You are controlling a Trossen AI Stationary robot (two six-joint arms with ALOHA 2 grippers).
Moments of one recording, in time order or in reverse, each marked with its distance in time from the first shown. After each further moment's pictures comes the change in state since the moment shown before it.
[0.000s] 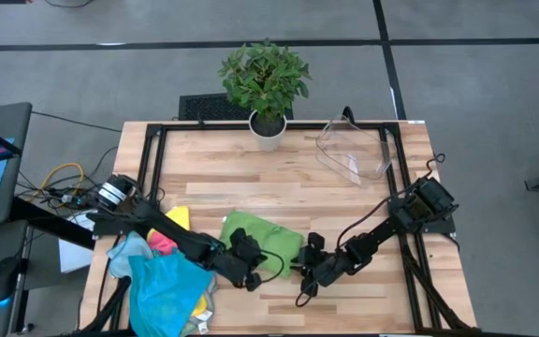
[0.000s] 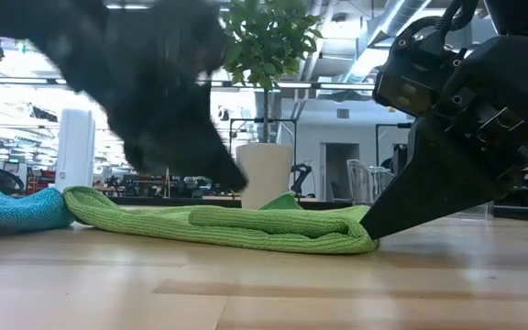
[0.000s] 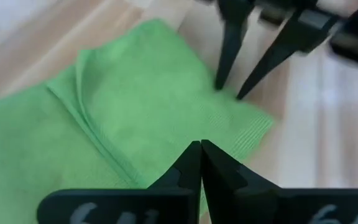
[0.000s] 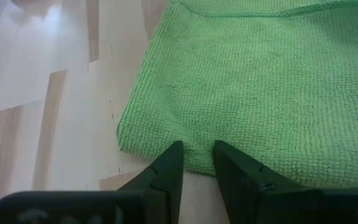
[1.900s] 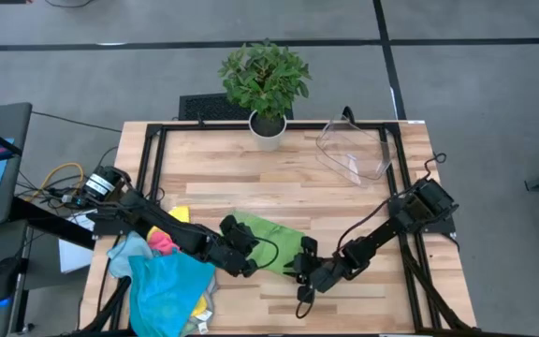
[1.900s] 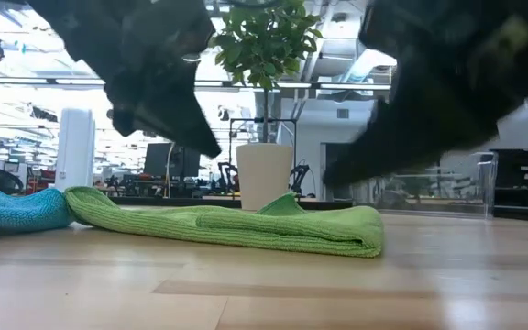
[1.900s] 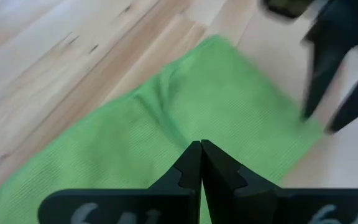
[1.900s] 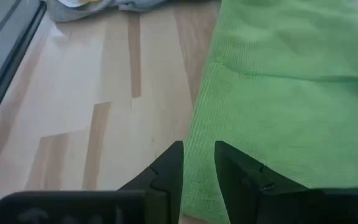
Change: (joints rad) left arm 0.034 -0.151 0.000 -0.282 -0.076 -0.054; right arm 0.020 -0.013 0.092 0.012 0.030 -0.141
